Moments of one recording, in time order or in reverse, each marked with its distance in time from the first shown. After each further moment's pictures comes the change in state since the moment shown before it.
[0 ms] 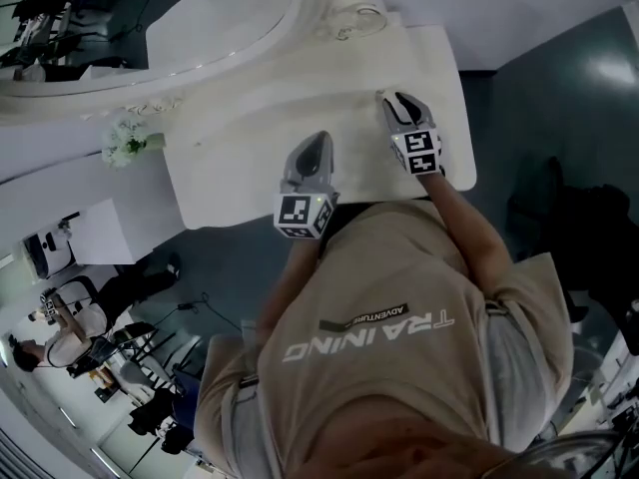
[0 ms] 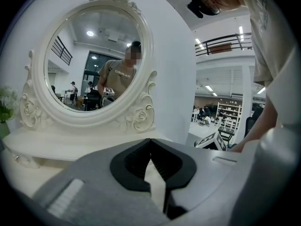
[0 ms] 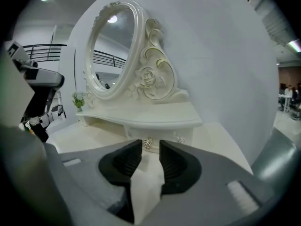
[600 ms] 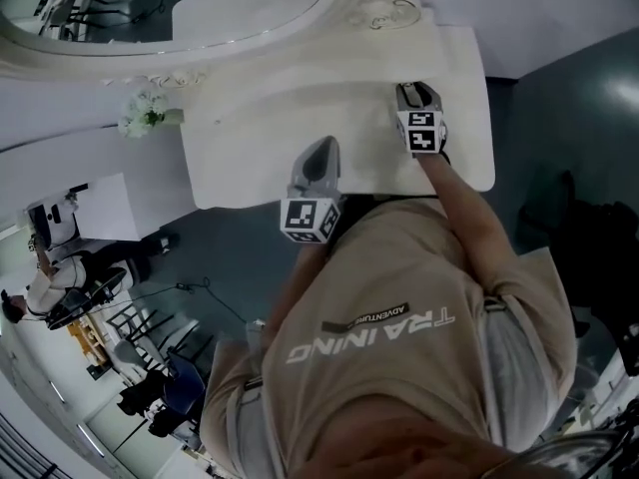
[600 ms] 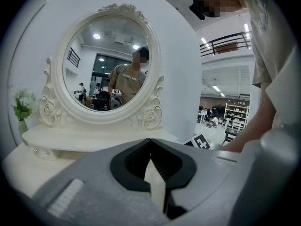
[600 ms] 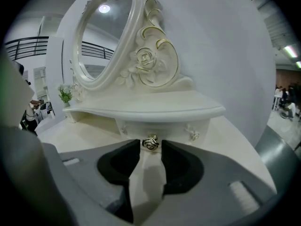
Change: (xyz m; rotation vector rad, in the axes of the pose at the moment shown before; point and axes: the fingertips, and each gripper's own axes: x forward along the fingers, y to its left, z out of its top) left arm -0.053 0.022 -0.011 -0.028 -0.004 0.091; right arm 0.044 0.010 -0.011 0.052 0.094 -0.106
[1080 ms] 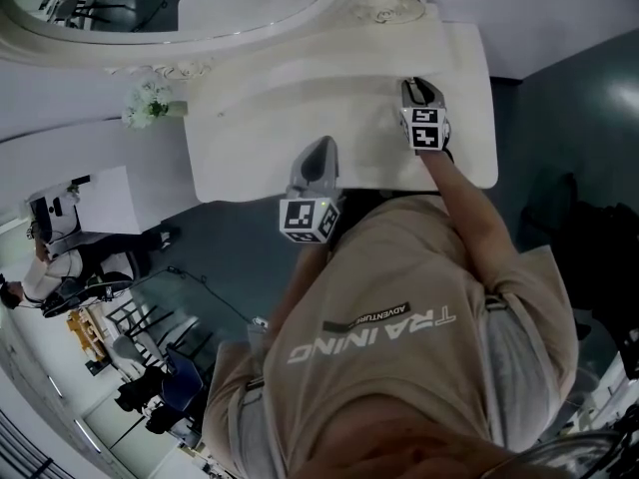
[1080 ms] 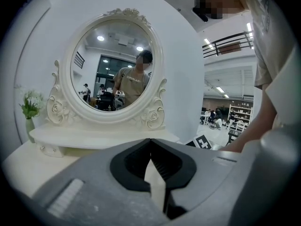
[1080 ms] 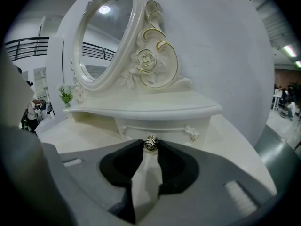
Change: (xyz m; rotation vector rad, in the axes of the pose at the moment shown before) left arm -0.021 0.007 -0.004 -0.014 -0.014 0.042; right arm -0.006 0.004 -0.002 -0.001 -0.010 0.000
